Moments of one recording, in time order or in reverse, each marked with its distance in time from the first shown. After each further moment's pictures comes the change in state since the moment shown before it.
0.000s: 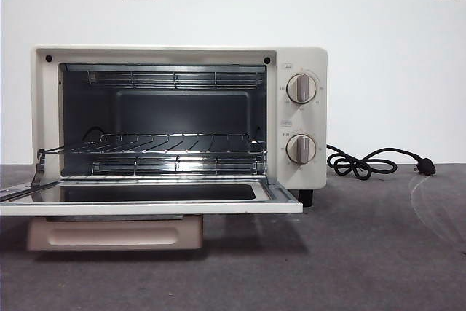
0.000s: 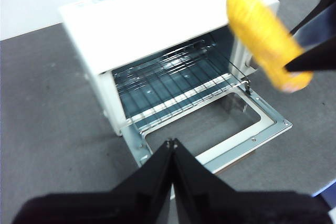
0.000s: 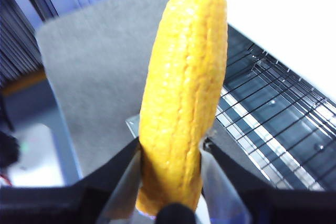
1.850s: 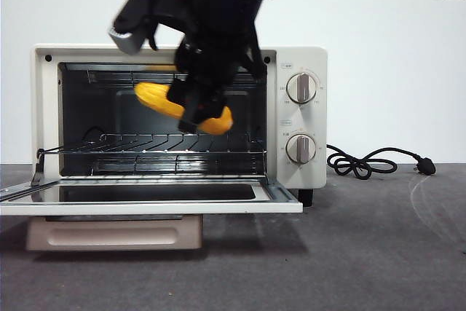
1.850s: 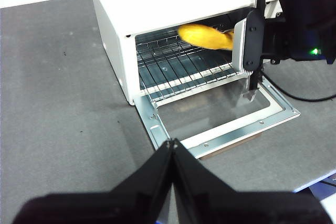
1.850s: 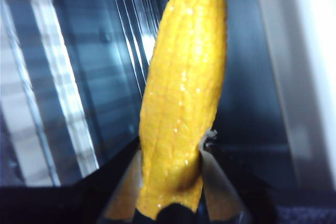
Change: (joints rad) left arm 0.000 -0.105 0.000 -0.142 -0.039 -0.105; right arm -0.092 0.484 0.000 0.446 0.596 -0.830
